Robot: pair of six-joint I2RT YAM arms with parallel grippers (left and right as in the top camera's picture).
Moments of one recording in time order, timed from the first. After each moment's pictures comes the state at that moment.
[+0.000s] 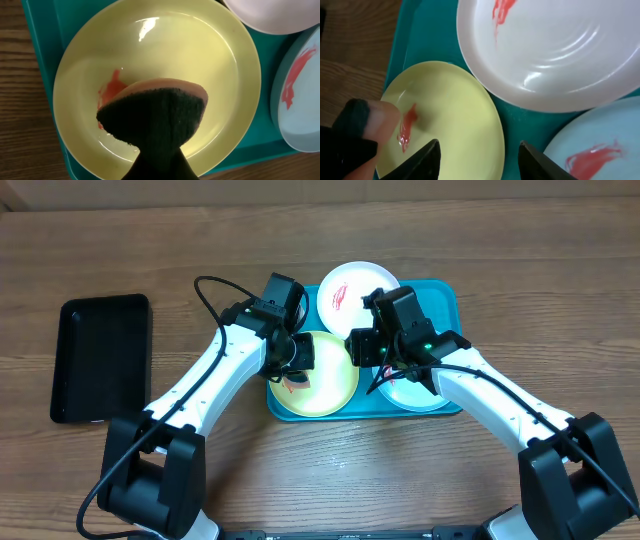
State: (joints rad) left arm -0.38 1.76 1.27 -0.84 0.17 -0.44; right arm 0.48 1.69 1.07 -0.33 -0.19 0.38
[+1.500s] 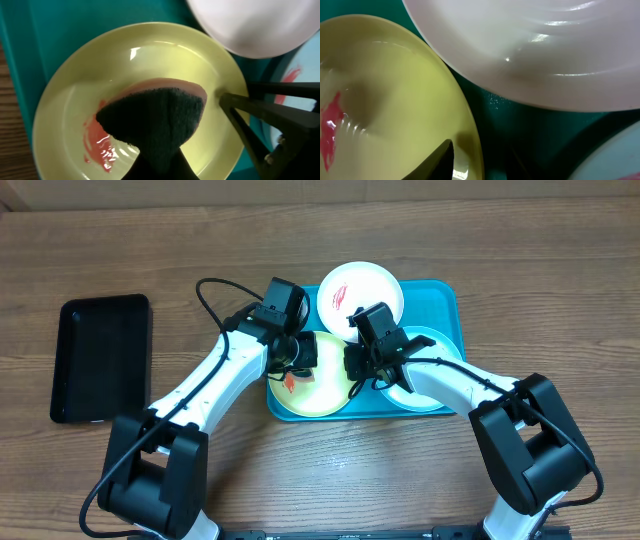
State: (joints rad) left arm -0.40 1.76 1.20 -0.66 0.17 -0.44; right arm 0.53 1.88 1.07 -0.30 -0.11 0.39
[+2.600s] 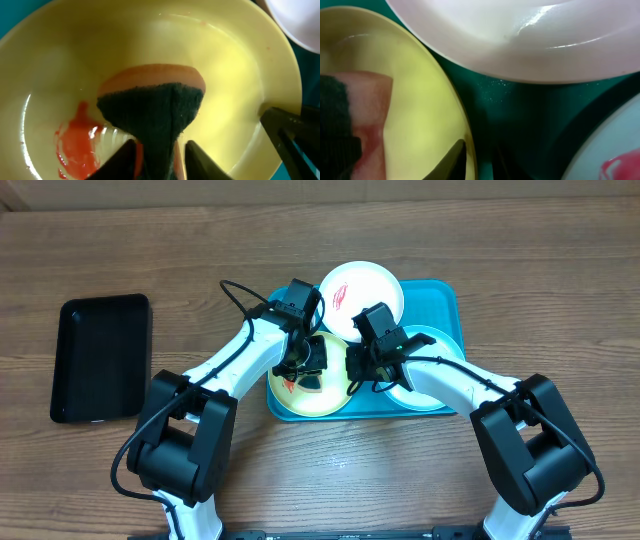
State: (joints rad) left arm -0.42 1.94 1.29 -0.74 0.17 -0.52; right arm 0.53 1.88 1.09 -0.36 -0.11 0.47
